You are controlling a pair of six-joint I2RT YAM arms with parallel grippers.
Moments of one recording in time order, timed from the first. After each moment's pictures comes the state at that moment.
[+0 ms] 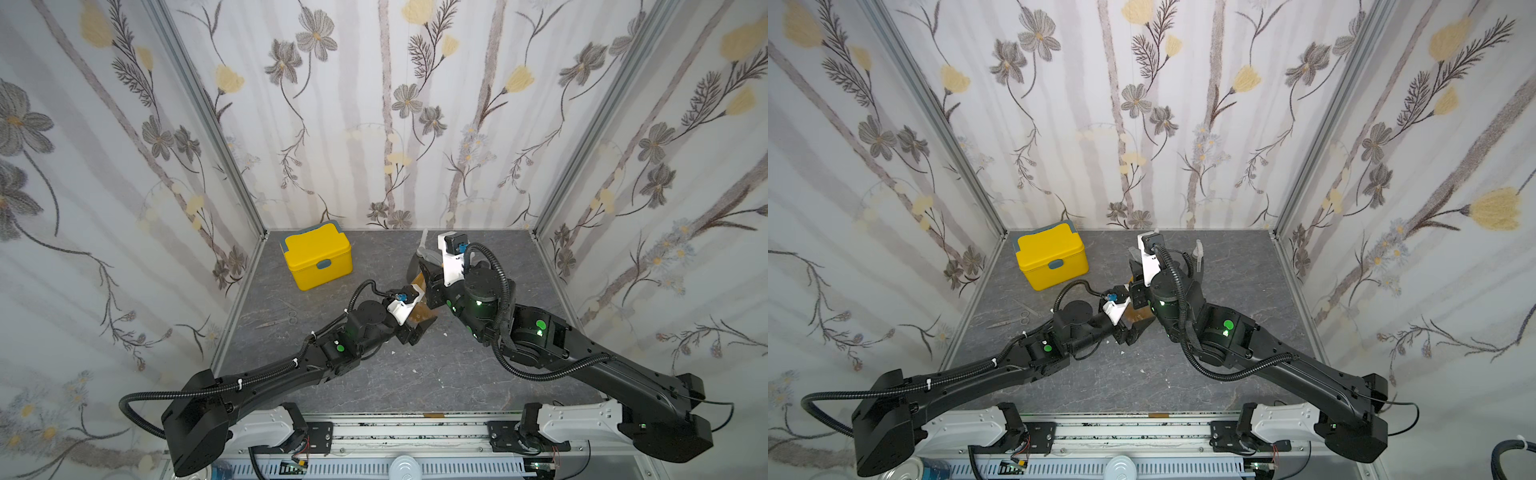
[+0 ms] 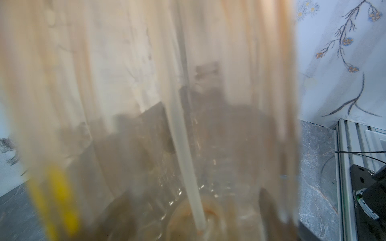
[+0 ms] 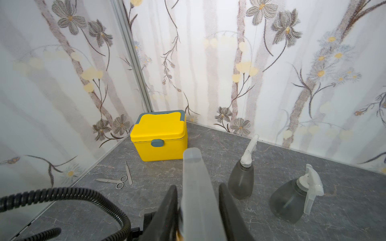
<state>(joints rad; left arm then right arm) -0.96 1.20 0.73 0.30 -0.02 0.04 1.15 1.22 1.40 -0.40 0.68 0.24</state>
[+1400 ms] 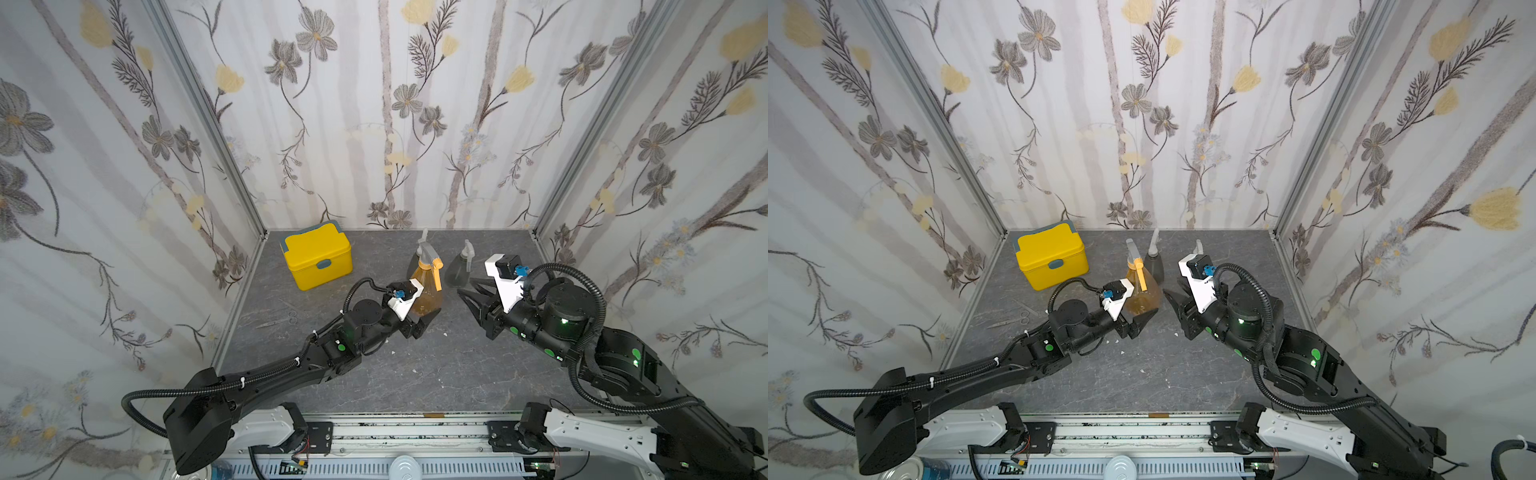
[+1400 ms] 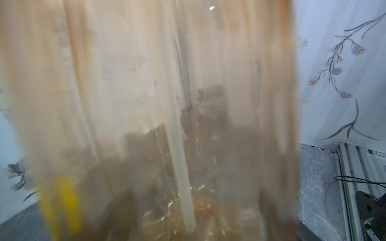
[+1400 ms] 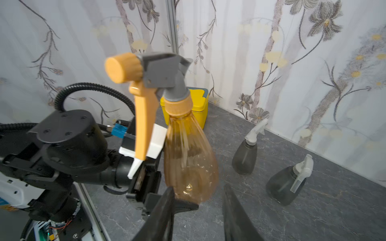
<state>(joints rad) -0.95 1.21 0.73 0.44 0.00 0.05 0.94 0.85 1.27 -0.63 0.17 0.07</state>
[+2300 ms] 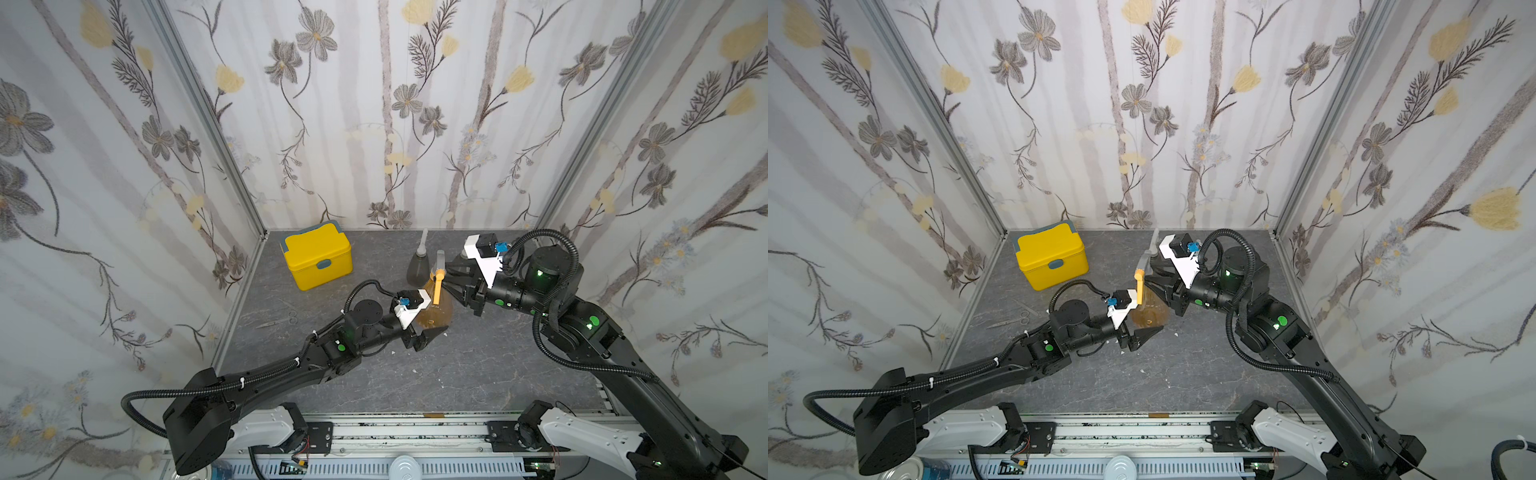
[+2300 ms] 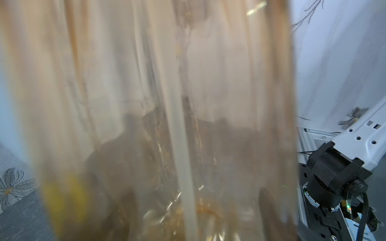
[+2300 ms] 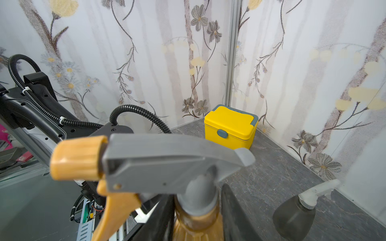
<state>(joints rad) -0.95 1.21 0.73 0.42 0.22 0.05 0.67 1.02 1.29 -0.40 -0.47 -0.02</state>
